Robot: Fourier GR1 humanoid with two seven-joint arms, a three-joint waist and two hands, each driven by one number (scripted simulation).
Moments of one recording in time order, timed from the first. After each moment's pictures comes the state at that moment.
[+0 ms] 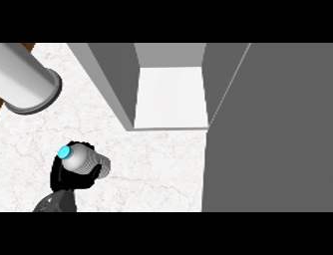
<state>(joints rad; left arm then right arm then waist) -0.25 0.12 0.16 -0.61 0.35 -0.28 -0.79 0.81 -0.28 -0.32 -2.36 -0.62 0.51 -0.12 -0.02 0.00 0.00</state>
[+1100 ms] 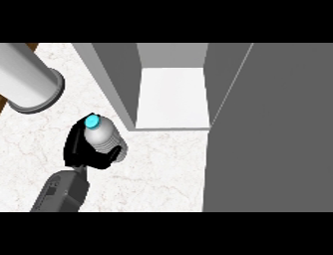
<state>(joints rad) -0.27 0.07 0.02 -1.02 0.32 -0.15 -0.47 0.83 -0.31 -0.36 -2.35 -0.68 0.52 -0.14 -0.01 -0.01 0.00</state>
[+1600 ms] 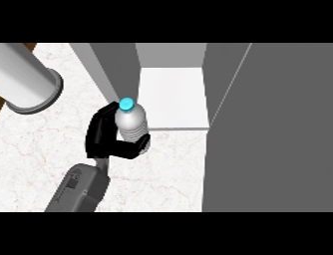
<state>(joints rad) -0.31 0.02 -0.15 -1.17 0.31 0.15 -0.36 0.81 -0.33 -0.39 -2.35 -0.70 0.51 -0.13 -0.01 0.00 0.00</state>
